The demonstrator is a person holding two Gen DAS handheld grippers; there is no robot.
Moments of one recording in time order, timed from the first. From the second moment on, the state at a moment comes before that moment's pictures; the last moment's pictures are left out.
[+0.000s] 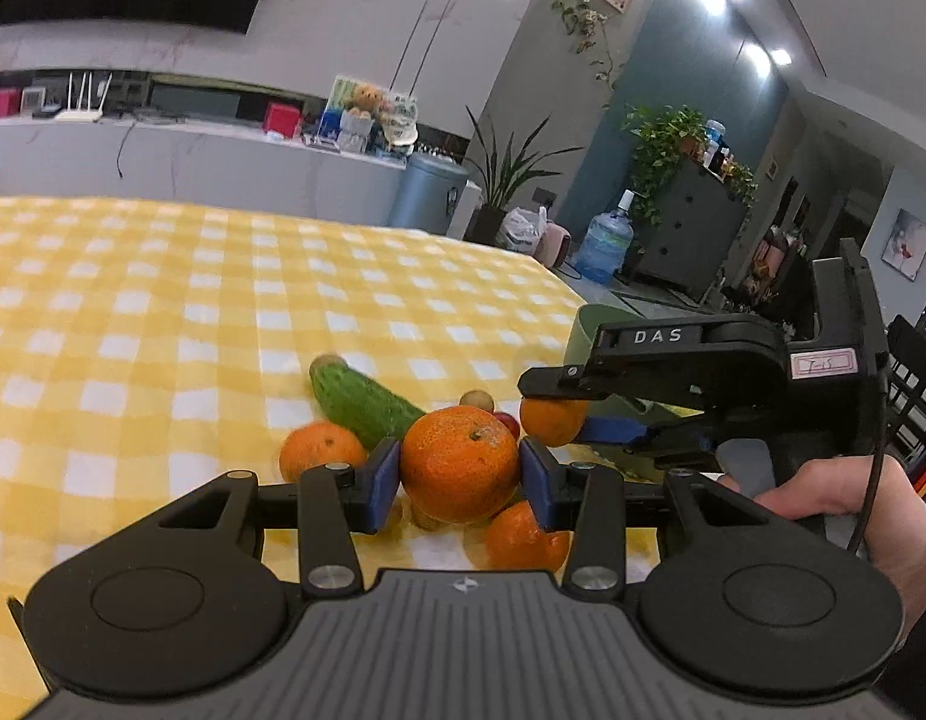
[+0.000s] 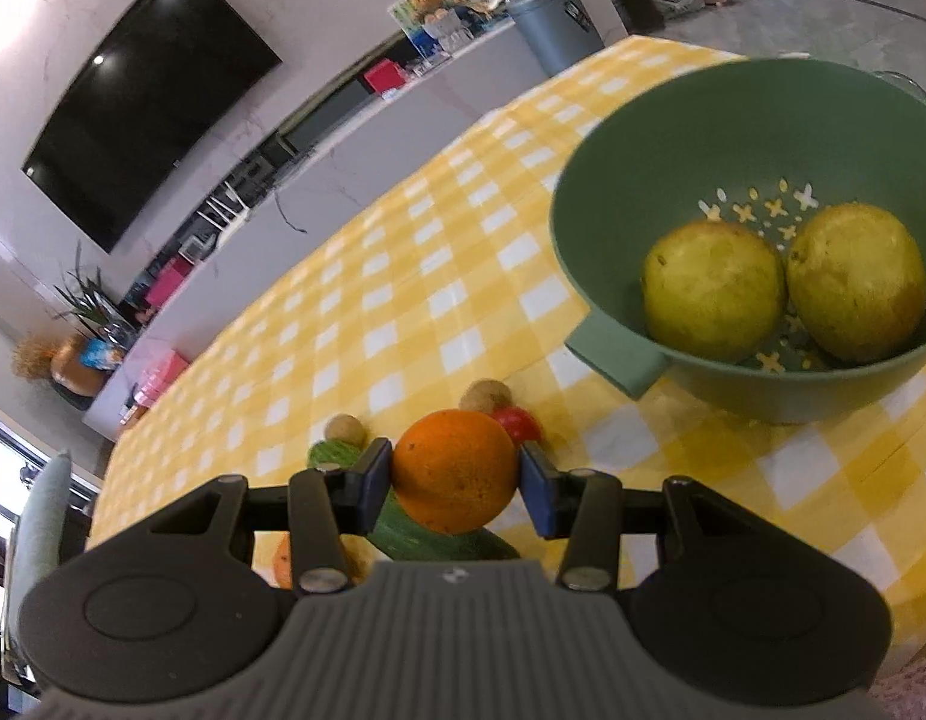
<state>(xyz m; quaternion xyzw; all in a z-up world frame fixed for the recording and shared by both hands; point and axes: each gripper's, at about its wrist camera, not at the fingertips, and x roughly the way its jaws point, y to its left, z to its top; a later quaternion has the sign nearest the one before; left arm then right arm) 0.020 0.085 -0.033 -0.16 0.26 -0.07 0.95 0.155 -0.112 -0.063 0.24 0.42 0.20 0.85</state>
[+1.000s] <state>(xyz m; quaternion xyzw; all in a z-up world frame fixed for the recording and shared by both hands) 0.184 -0.017 -0.013 -0.22 0.31 -0.22 0.90 0.179 -0.265 -0.043 0.40 0.28 0.06 0.87</state>
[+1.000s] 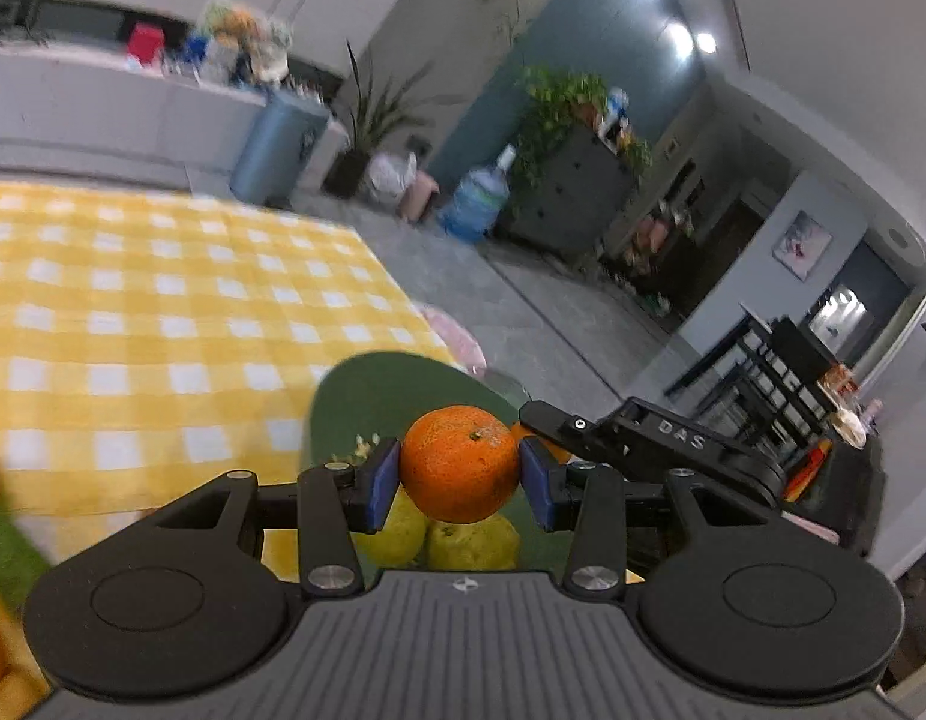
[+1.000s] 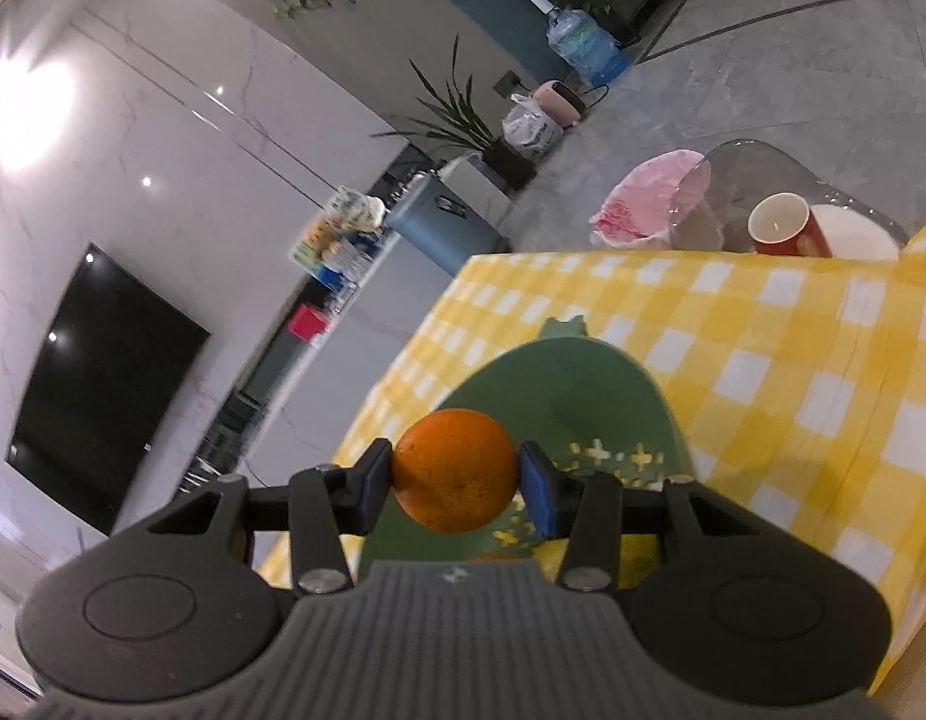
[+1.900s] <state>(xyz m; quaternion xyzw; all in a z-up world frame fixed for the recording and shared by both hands) 0.219 -0.043 -0.014 -0.17 0.33 -0.15 0.92 0.183 -0.284 -0.049 0.39 0.28 0.03 0.88</state>
